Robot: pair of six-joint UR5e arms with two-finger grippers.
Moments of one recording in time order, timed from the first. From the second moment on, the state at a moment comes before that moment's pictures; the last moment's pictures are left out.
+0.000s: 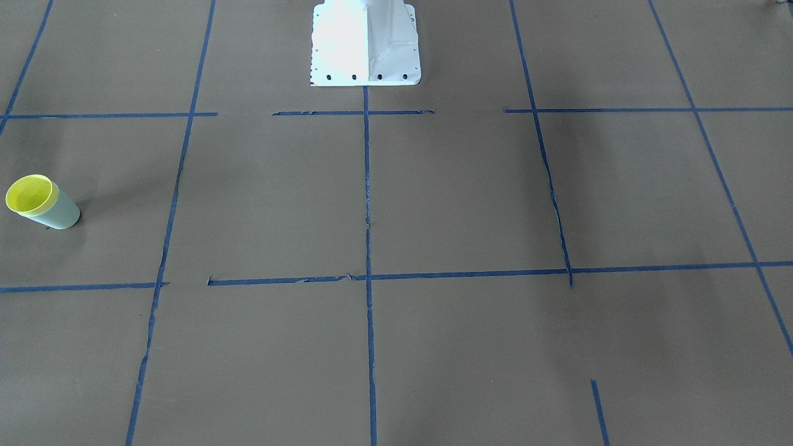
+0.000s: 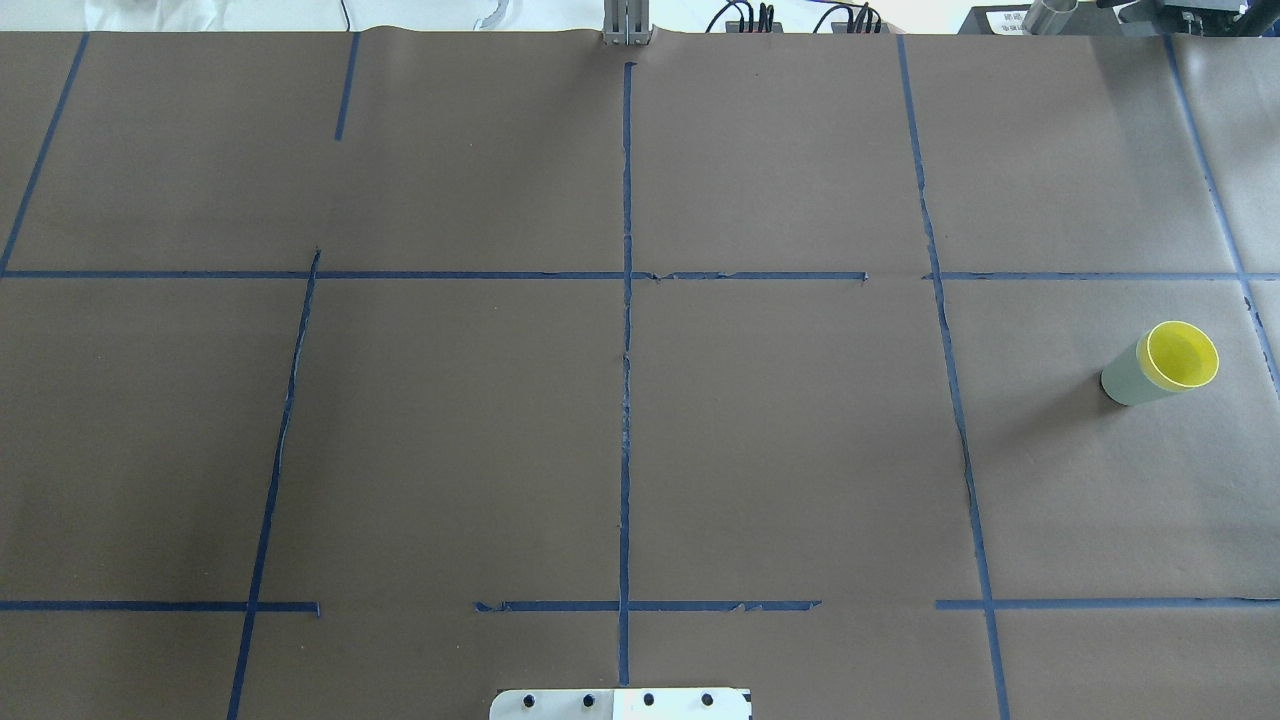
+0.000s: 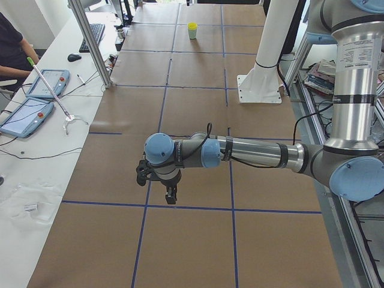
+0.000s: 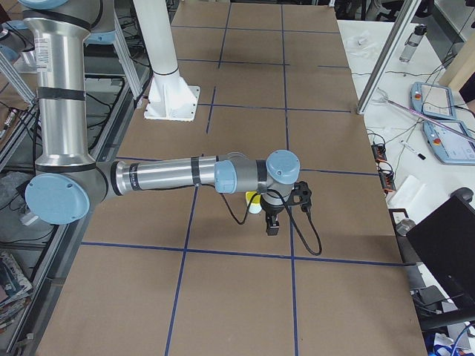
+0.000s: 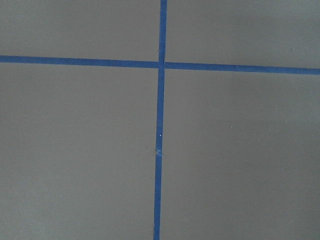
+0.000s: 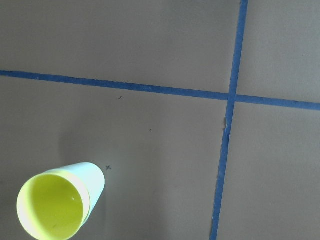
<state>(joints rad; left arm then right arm) -1.55 -1.52 -1.72 -1.41 -2.41 0.02 1.48 -1.59 1.74 -1.67 2.39 -0.01</state>
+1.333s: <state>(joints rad) -1.53 -1.47 -1.75 -1.42 -2.42 0.08 1.46 -1.67 1.84 -1.71 2.33 -0.01</state>
